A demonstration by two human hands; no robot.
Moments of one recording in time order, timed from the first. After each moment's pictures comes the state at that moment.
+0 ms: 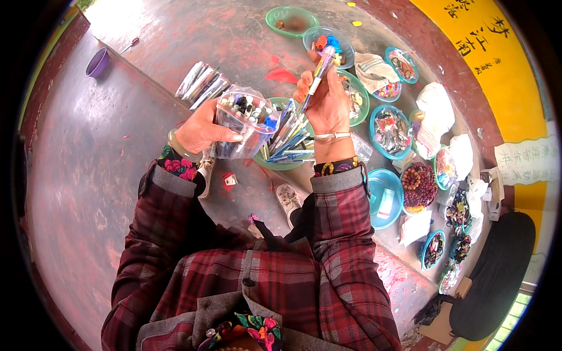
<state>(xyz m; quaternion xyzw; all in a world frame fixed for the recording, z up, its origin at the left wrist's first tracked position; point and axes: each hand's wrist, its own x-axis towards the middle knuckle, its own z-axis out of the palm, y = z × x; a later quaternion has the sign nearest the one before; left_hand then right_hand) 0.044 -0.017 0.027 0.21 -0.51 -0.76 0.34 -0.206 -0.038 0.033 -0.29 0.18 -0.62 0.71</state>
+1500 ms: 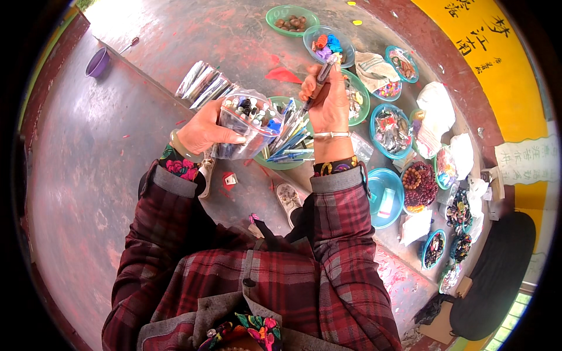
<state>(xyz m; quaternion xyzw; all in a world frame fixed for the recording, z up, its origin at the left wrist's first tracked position) 0.040 -0.016 0.027 0.22 -0.54 -0.74 0.32 -0.207 -0.040 0.027 -0.29 0.26 -0.65 0.65</state>
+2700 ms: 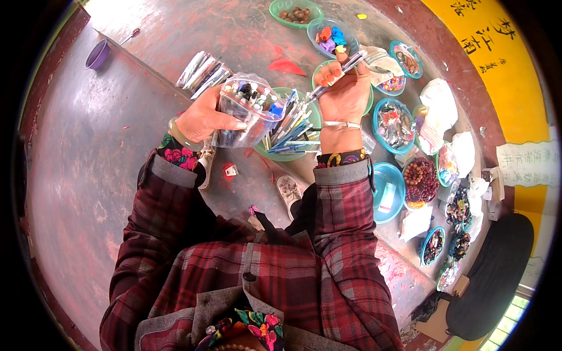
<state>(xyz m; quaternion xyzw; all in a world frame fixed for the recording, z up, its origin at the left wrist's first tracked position) 0.042 -0.015 0.031 0.25 -0.53 -0.74 0.34 -0.219 -0.040 0.038 -0.18 0.16 -0.69 0.68</state>
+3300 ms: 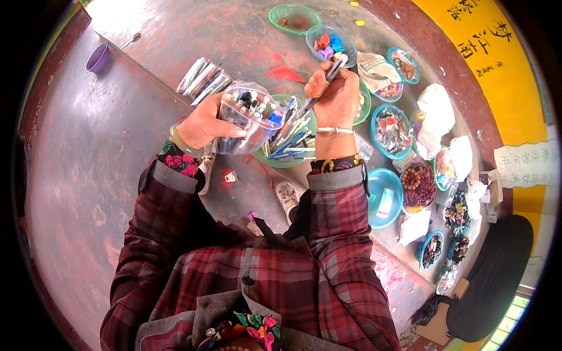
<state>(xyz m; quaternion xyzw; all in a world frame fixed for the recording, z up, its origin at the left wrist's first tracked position) 0.043 -0.016 0.033 0.23 -0.54 -0.74 0.33 -0.209 -0.044 0.040 -0.23 0.23 -0.67 0.67</state>
